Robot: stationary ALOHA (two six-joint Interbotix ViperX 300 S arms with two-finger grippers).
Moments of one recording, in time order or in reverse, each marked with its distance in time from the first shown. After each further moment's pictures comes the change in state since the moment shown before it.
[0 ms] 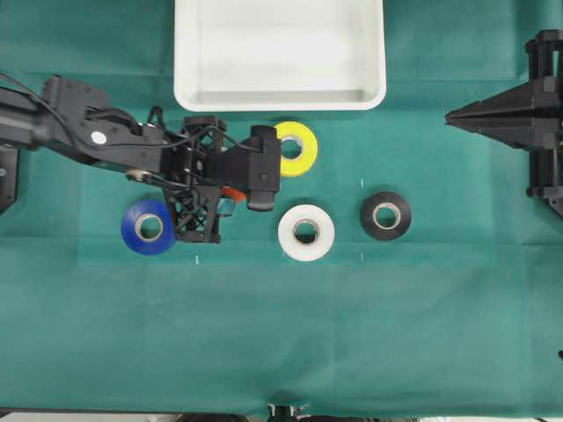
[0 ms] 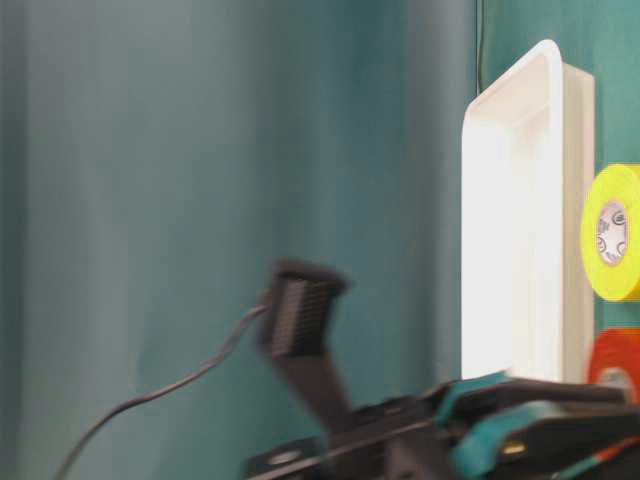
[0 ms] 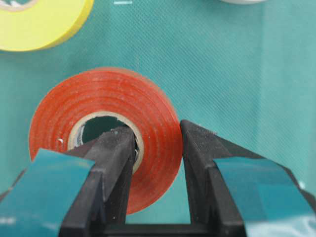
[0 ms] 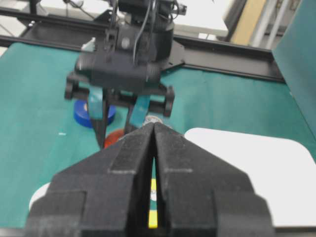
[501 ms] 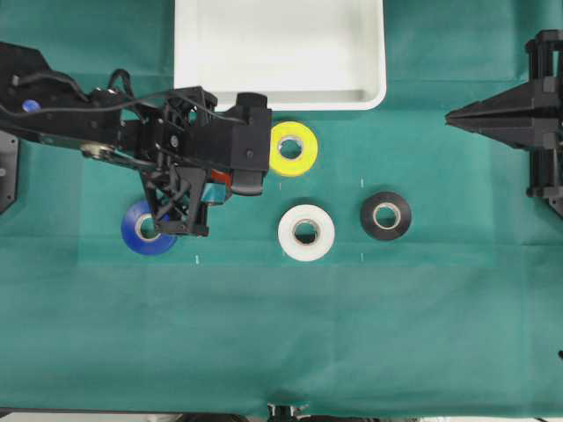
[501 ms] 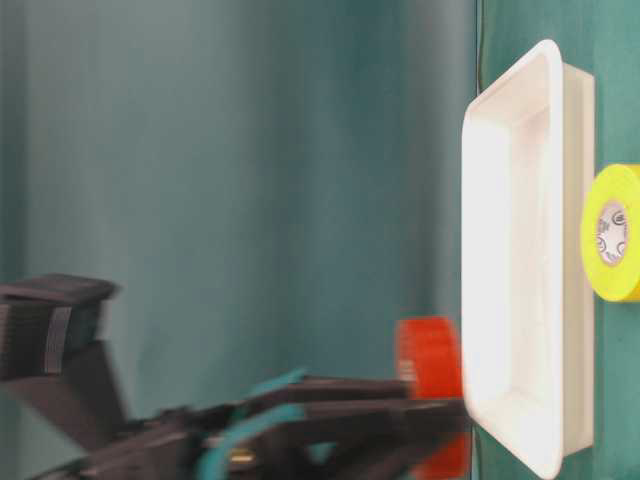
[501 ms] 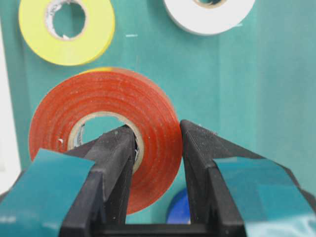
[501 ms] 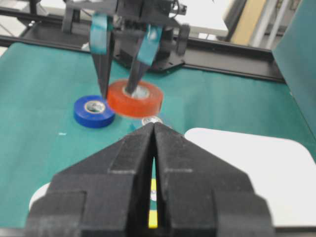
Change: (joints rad) left arm -0.002 -0.170 -0.147 0.002 0.245 0.005; right arm 0.000 0.000 0.000 0.000 0.000 0.000
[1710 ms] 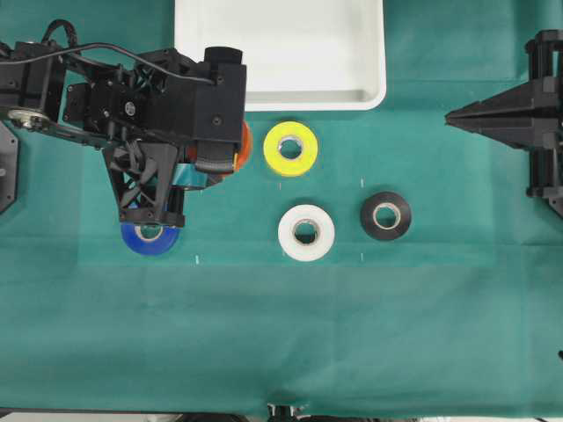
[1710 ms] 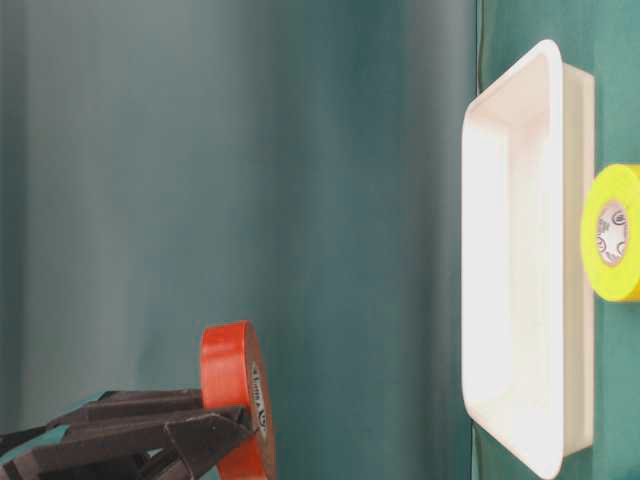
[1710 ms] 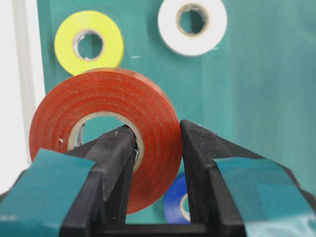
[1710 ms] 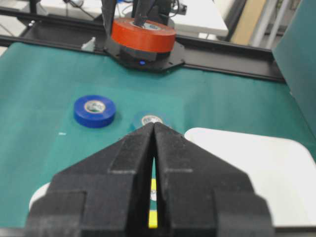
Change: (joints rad) left arm -0.002 -0.097 -0.130 0.003 0.161 0.002; right arm 0.000 0.000 -0.002 0.000 0.000 0.000
